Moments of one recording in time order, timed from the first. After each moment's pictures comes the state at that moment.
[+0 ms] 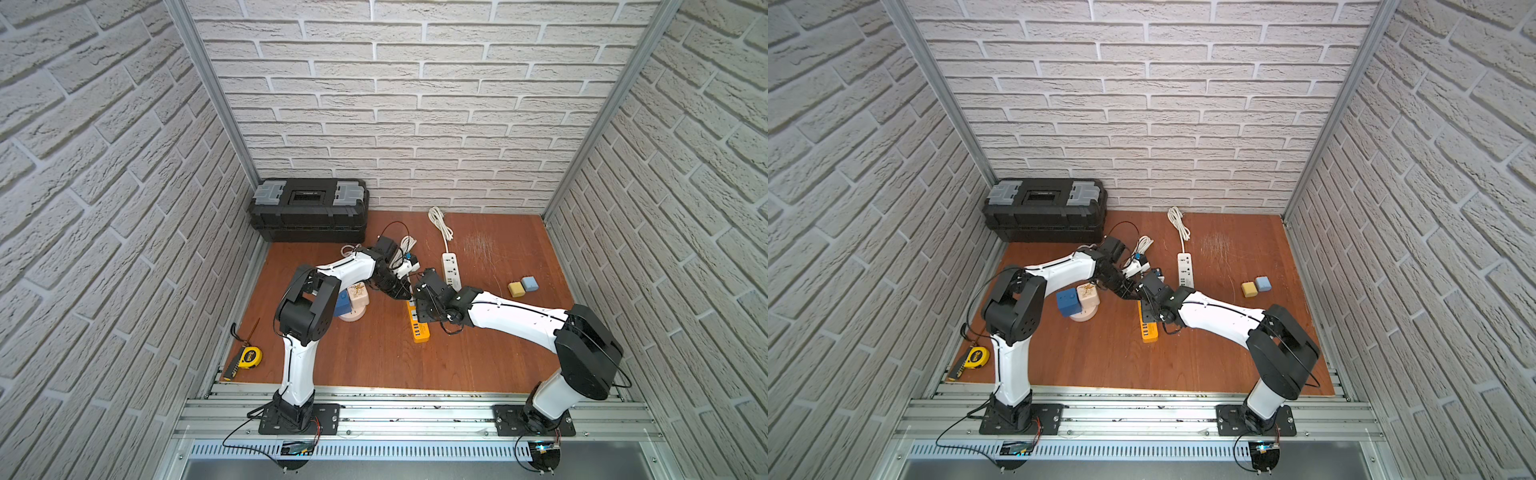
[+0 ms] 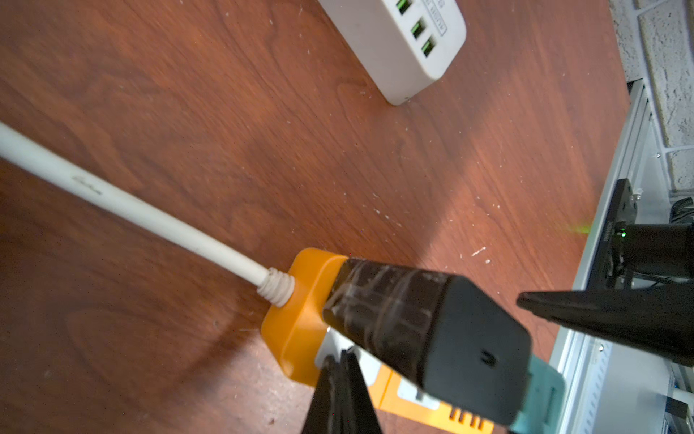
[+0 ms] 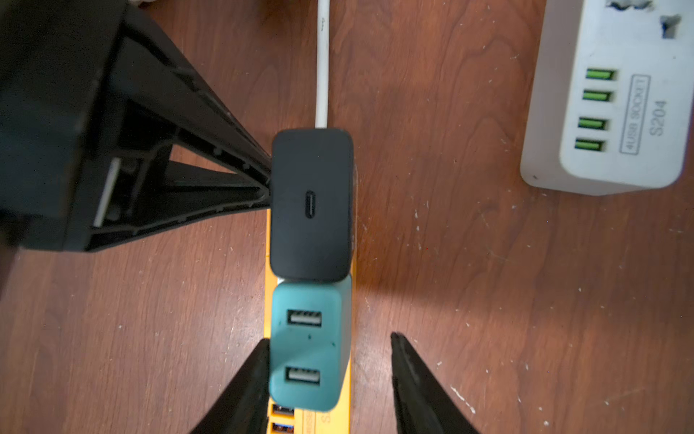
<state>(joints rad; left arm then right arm) -0.52 2.03 1.42 -0.65 0.59 0.19 0.76 1.64 1.07 -0.52 0.19 0.63</state>
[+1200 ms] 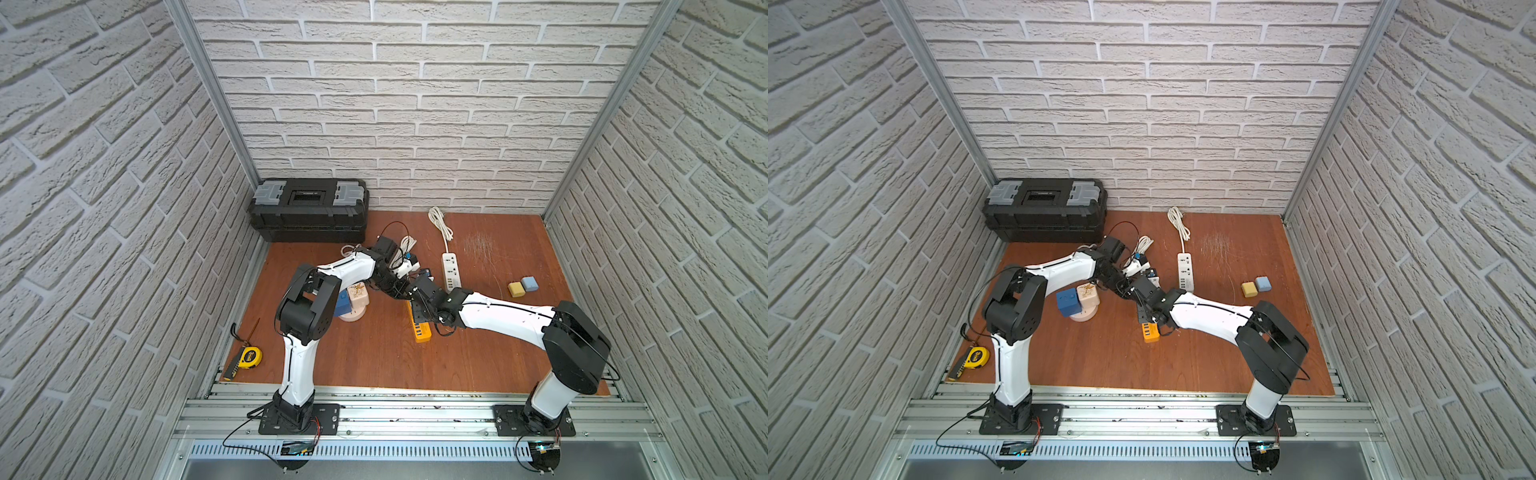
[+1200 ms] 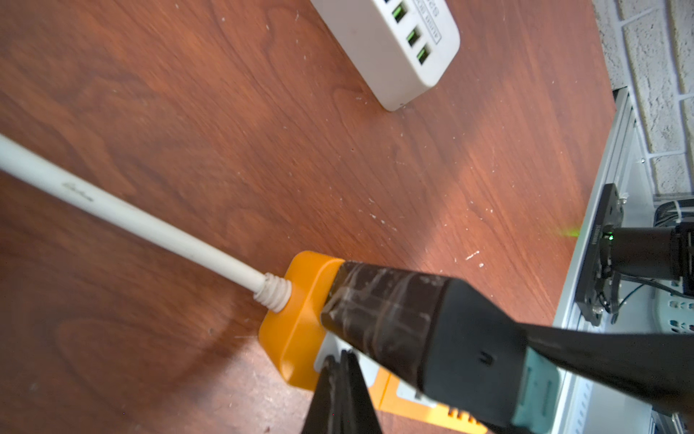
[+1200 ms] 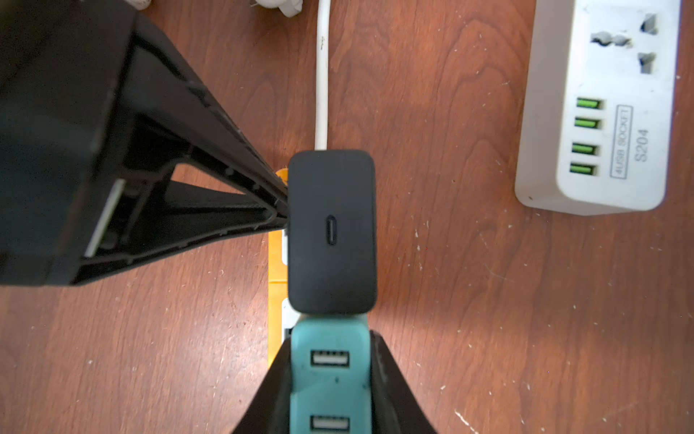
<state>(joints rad) -0.52 2.04 1.42 -0.63 0.61 0.18 0.82 1.70 1.10 -0.51 0.31 0.67</state>
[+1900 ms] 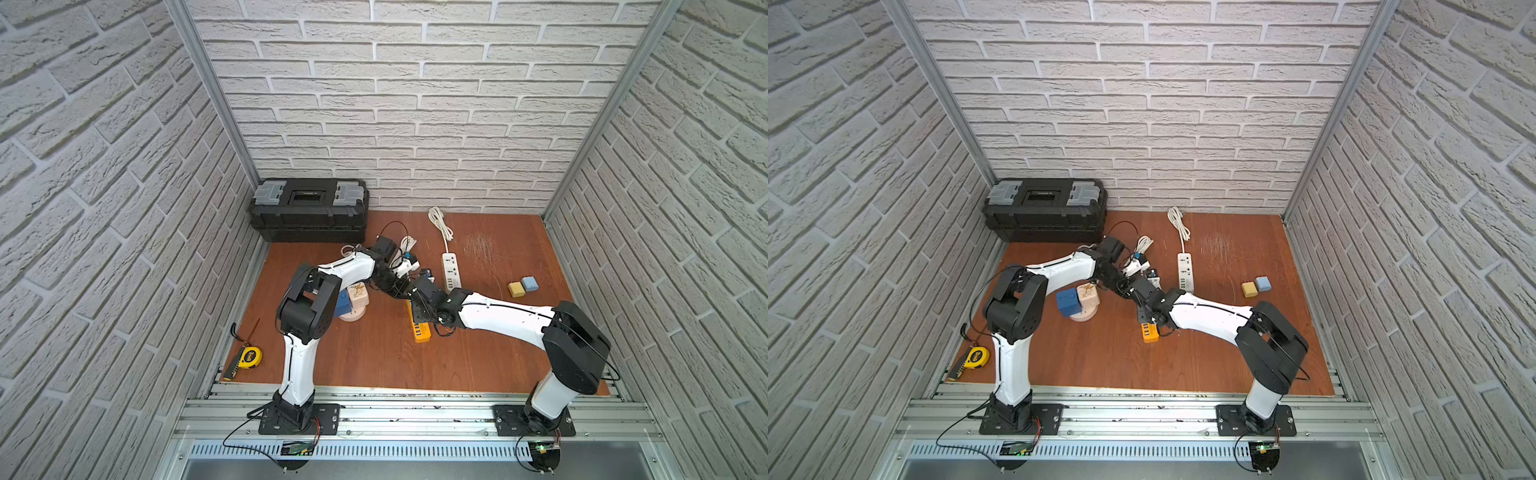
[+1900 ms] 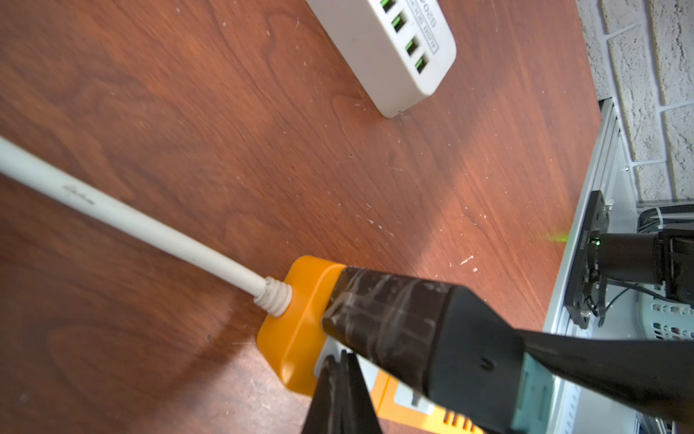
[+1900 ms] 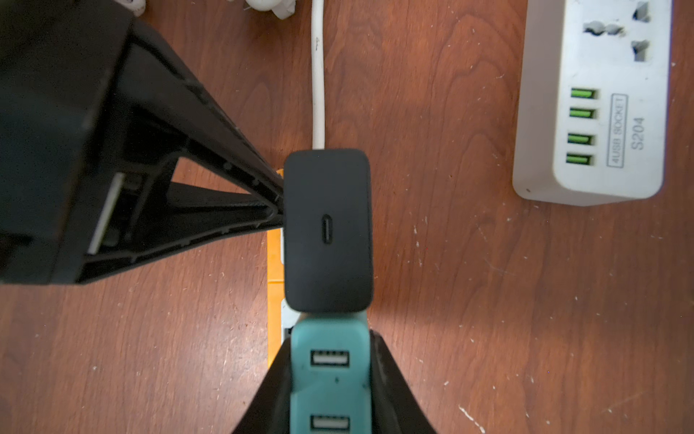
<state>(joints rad) -0.51 2.05 1.42 -0.63 0.64 0.16 0.83 1.70 1.10 -0.52 0.32 0.70</state>
